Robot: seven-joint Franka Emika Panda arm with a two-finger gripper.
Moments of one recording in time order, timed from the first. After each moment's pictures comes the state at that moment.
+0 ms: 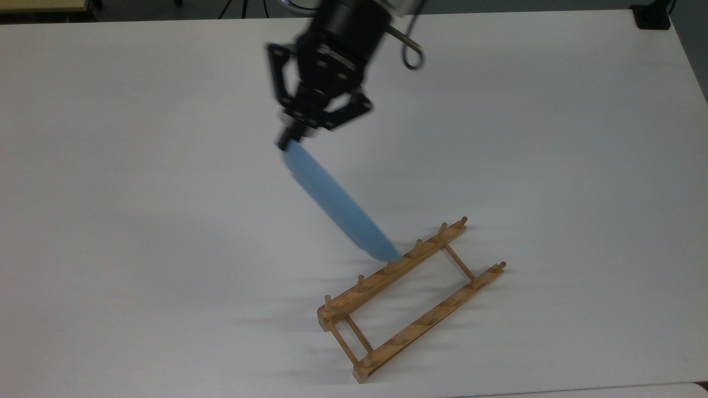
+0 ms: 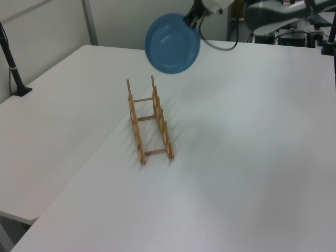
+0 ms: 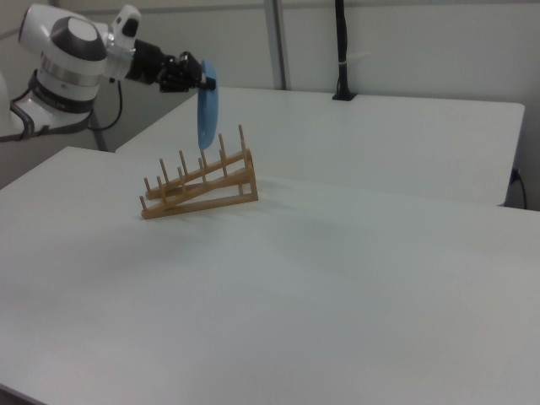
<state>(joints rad) 0.07 0.21 0.17 -1.57 -1.07 2.30 0.63</state>
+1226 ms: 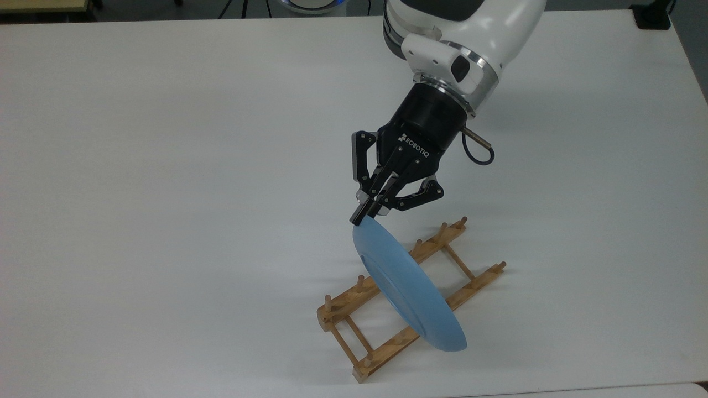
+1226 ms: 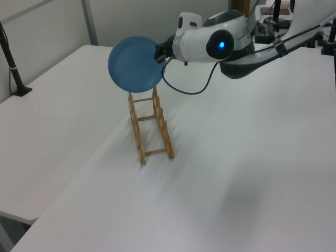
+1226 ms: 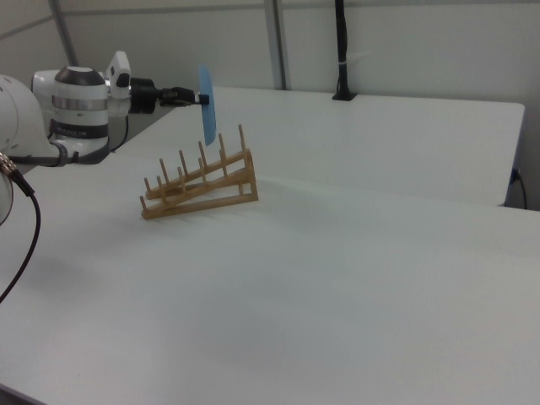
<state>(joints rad) 0.22 0.48 0.16 -1.41 -1.50 2.21 1.30</state>
